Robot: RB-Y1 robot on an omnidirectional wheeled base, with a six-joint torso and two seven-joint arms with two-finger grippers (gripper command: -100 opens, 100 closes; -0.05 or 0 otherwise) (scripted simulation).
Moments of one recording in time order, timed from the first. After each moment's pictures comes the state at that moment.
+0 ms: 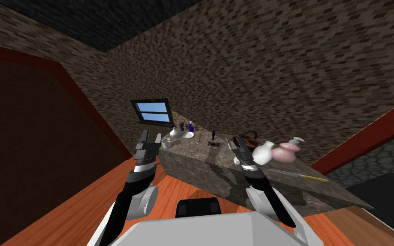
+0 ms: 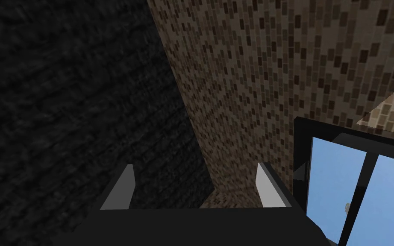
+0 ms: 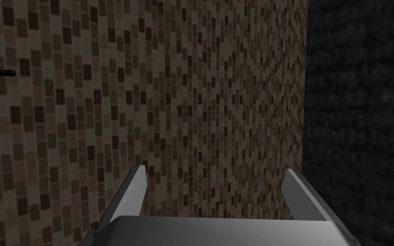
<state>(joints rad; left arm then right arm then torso) 0.46 0.04 -0.06 -2.35 -0.02 -0.46 0.06 0.48 -0.26 -0.03 -2.08 -0.01 -0.57 -0.12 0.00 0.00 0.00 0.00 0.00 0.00</state>
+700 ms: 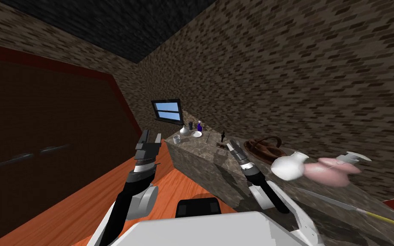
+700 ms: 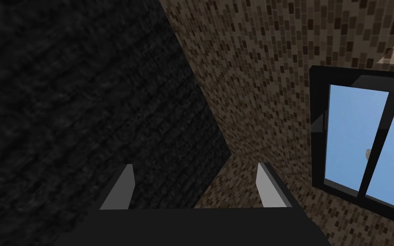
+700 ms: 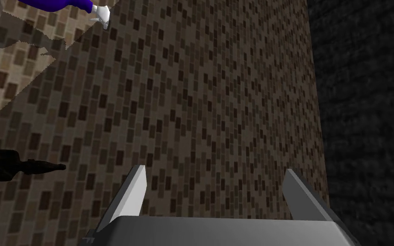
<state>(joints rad) 0.46 0.04 -0.06 -2.35 -0.02 -0.46 0.06 0.40 -0.44 -0.01 -1.91 0.06 -0.58 -0.15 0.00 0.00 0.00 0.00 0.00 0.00</state>
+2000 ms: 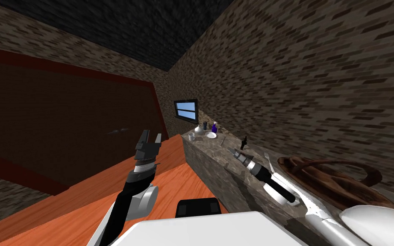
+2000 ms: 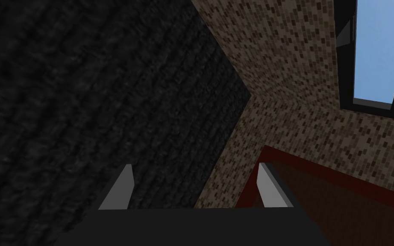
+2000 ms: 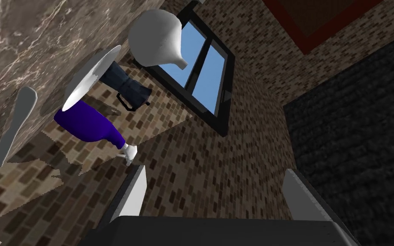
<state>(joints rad) 0.46 0.04 -0.06 -2.35 -0.02 -0.46 0.06 0.31 -0.79 0.06 -1.63 0.25 -0.63 -0.22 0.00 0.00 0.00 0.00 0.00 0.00</state>
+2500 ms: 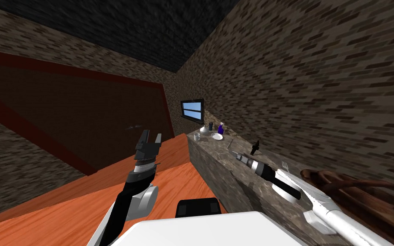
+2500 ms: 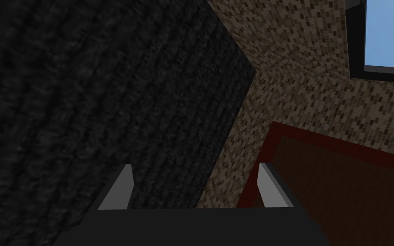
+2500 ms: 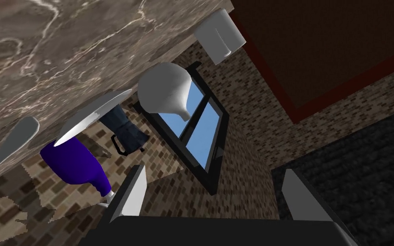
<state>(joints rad) 0.46 0.04 -0.06 -2.35 -0.02 -0.46 0.06 0.27 -0.93 0.10 -1.52 0.36 -0.67 -0.24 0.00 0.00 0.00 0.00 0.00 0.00</state>
